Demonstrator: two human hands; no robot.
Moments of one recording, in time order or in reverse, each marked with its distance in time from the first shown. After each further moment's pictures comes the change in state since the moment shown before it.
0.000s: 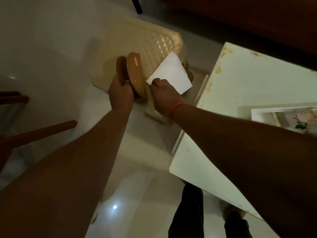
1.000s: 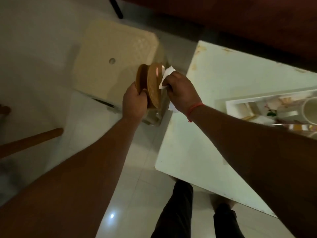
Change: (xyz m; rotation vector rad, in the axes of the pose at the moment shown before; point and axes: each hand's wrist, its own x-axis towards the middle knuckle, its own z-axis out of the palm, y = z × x) left_hand -0.073 0.008 0.052 0.039 -0.274 0.138; right_hand -0.061 0.070 -0.035 0.275 0.315 0.146
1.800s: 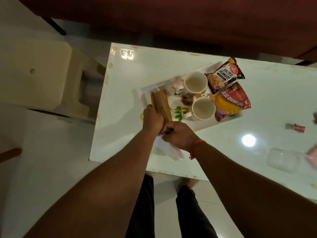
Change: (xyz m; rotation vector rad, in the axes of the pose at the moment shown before) left_hand -0.215 0.076 0.272 0.241 -0.293 -0.127; right_hand -0.285 0.134 -0.172 0.508 -0.308 0.584
